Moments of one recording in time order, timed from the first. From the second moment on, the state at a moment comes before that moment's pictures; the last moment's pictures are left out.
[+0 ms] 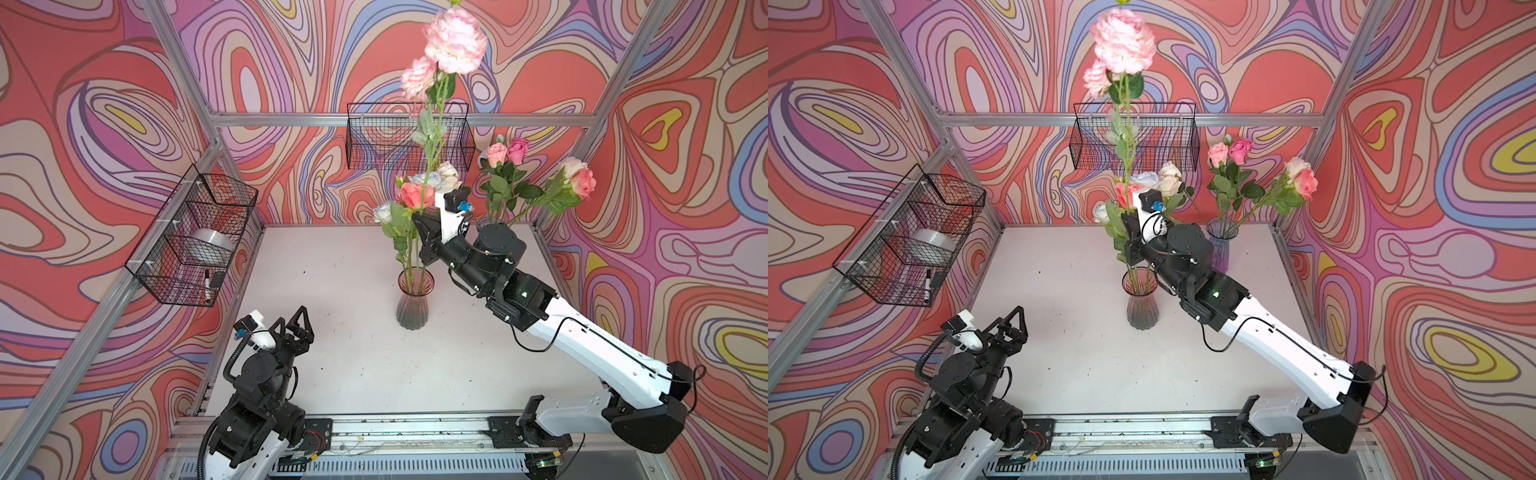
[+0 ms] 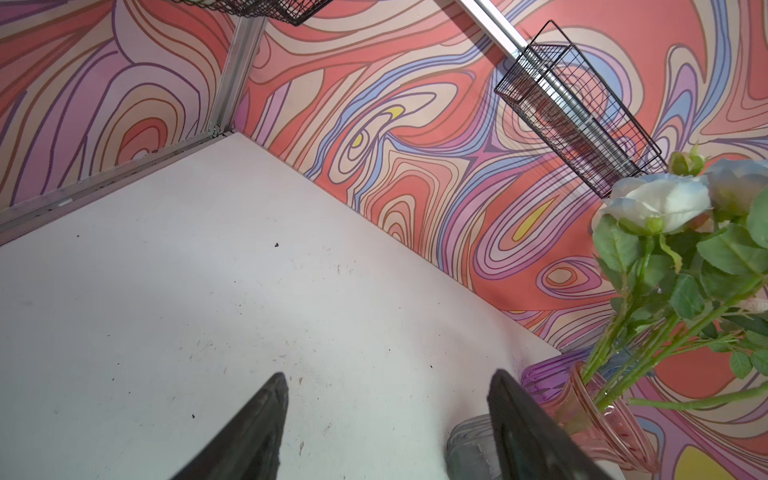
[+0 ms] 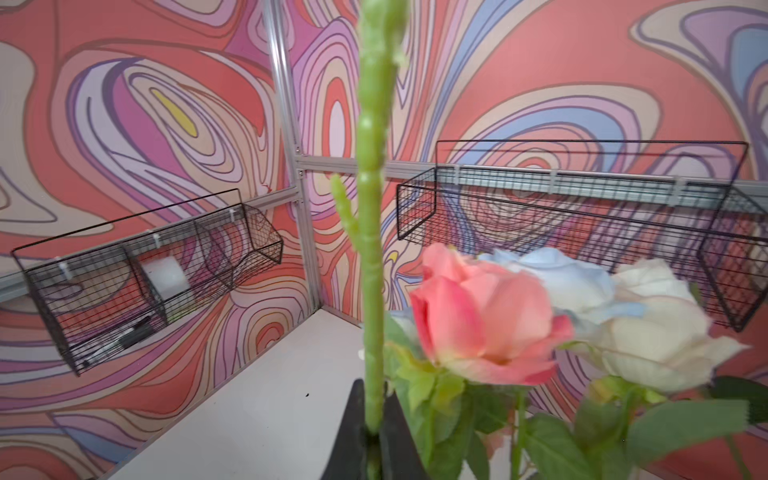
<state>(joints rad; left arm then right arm) -0.41 0.12 0.46 -0.46 -0.41 -0.70 0.80 1.32 1.46 -0.08 0.21 0.06</state>
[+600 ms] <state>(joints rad) -0.41 0.14 0.46 -0.46 -0.40 -0.70 0.74 1.33 1.31 -0.04 0.19 0.13</state>
